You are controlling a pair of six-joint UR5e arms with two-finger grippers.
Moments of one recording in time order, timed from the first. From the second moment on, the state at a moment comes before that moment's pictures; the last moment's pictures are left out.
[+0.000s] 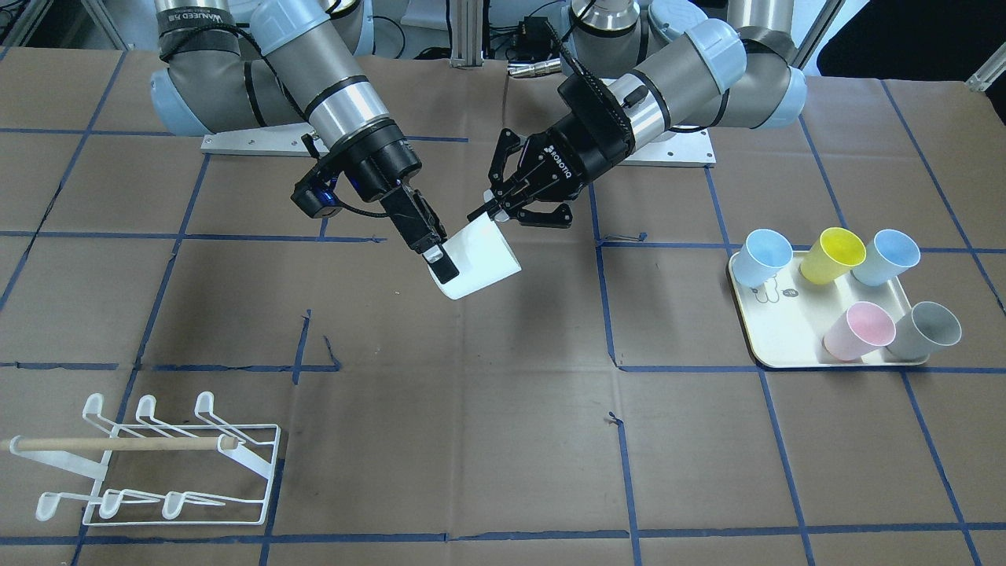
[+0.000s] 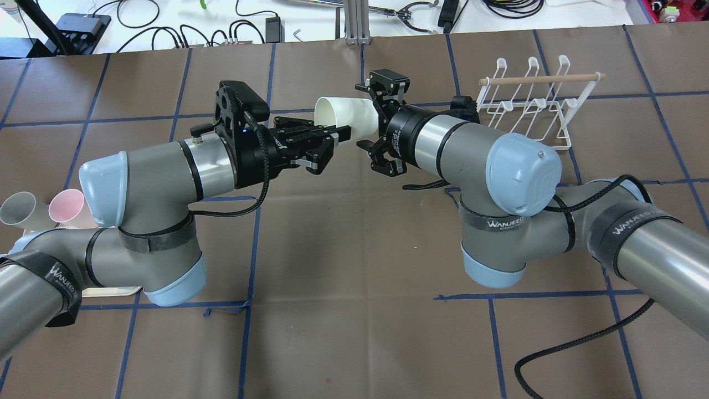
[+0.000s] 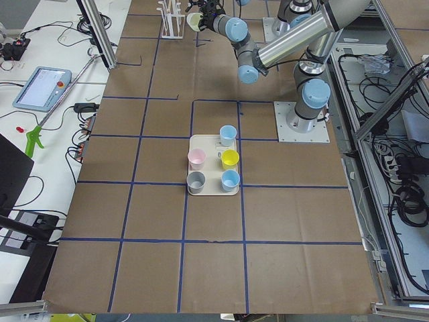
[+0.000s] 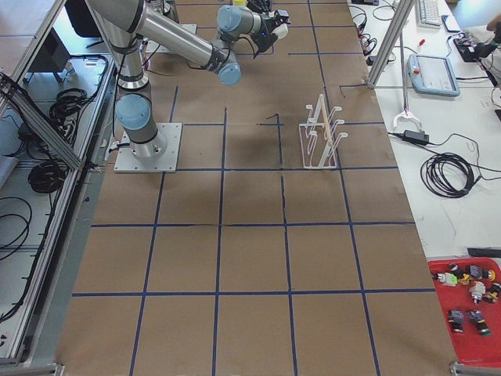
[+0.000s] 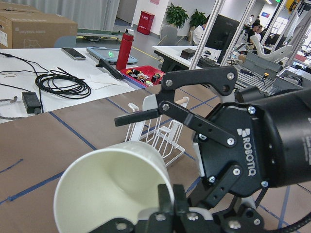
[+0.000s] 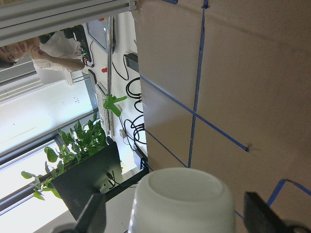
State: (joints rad) left arm -1.57 -1.63 -2.24 0.06 0.62 0.24; right arm 1.79 -1.42 2.13 -3.28 -1.15 1.75
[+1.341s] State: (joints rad) left arm -1.58 -1.63 -2.24 0.06 0.62 0.23; right arm 1.81 -1.39 2.09 -3.26 -1.15 1.74
